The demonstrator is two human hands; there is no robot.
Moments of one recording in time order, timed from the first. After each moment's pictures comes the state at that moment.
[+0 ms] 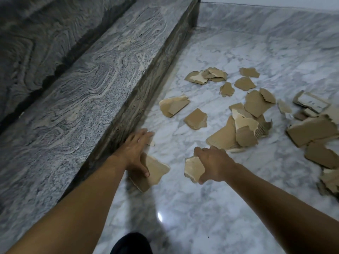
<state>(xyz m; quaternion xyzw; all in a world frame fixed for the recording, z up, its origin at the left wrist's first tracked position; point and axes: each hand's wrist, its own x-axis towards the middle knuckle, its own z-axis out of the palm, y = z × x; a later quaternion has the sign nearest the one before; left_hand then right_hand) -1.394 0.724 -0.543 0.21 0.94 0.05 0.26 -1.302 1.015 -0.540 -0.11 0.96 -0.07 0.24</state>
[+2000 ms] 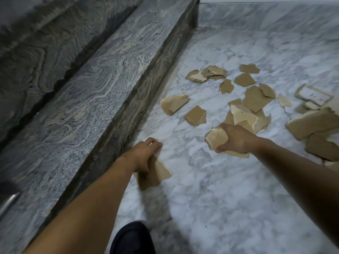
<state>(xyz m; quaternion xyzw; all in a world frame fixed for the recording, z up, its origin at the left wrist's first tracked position) -1.364 0.759 -0.522 0.25 0.92 -0.04 0.30 -1.328 1.103 -0.526 0.04 0.95 -0.25 0.21</state>
